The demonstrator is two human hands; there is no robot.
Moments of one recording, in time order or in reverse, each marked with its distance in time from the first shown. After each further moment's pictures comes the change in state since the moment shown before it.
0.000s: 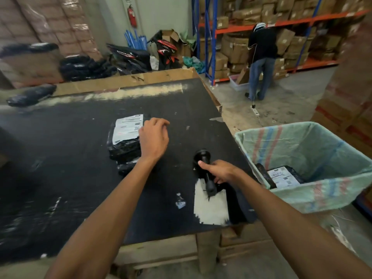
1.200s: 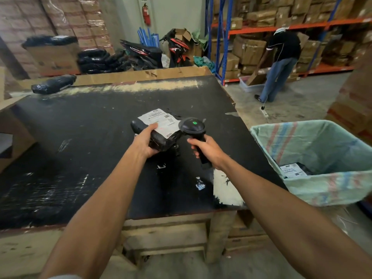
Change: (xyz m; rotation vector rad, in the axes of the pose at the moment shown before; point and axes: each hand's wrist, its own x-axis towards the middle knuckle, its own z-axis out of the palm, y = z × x) left_hand -0.027 -0.090 -0.067 -1.358 -0.192 -1.225; right_hand -0.026 -0.099 0.084 0.621 -0.001 -0.441
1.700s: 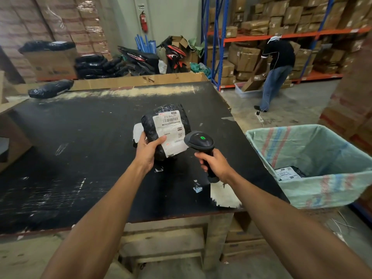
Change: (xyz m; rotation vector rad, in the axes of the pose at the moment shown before) left_hand 0.005 -0.040 -0.012 0.131 -0.180 0.448; right_hand -0.033 0.025 -0.024 -0.117 0.014 -0.062
